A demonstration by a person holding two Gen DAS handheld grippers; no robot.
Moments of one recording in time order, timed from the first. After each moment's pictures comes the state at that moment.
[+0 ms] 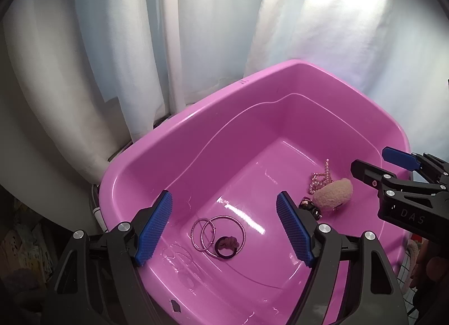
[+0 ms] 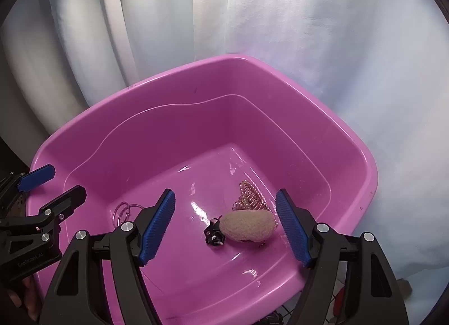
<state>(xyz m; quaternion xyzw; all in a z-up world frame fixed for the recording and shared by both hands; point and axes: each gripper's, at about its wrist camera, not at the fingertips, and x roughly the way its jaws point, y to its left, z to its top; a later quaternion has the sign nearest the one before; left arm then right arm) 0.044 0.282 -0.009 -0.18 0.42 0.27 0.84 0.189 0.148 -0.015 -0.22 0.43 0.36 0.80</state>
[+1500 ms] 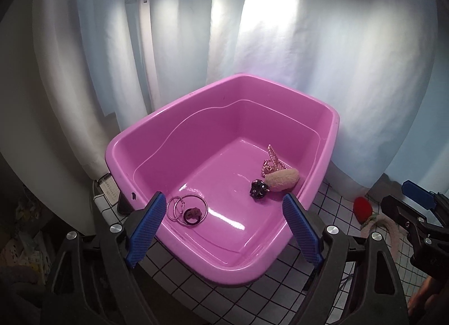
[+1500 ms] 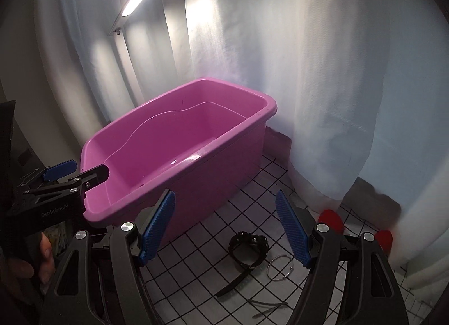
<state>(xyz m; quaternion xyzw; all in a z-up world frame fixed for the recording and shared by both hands) -0.004 0.159 0.042 -0.15 0.37 0.25 0.88 0.103 -0.025 0.031 -0.10 0.38 0.34 0.85</state>
